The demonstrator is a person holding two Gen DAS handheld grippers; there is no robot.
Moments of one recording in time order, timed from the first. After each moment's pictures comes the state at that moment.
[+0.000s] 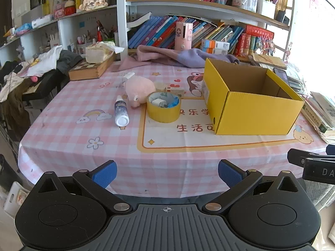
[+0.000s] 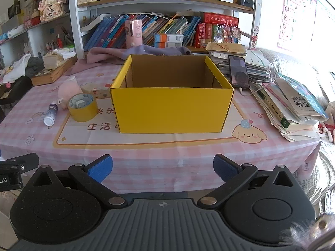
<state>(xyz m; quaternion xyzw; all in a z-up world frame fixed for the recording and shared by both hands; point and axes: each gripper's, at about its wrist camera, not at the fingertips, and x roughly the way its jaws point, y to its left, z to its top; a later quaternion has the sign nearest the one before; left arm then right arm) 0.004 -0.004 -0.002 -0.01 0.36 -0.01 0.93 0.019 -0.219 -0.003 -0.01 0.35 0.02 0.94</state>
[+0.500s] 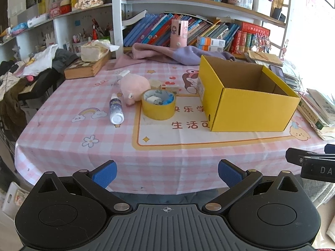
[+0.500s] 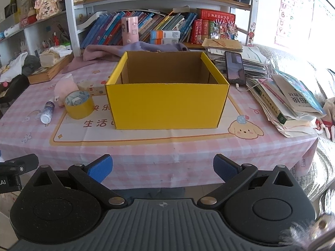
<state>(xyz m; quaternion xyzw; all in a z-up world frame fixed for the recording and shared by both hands) 0.005 -0.008 -0.004 -0.01 0.37 -0.02 0.93 0.018 -0.224 -0.004 0.00 0.36 0.01 0.93</state>
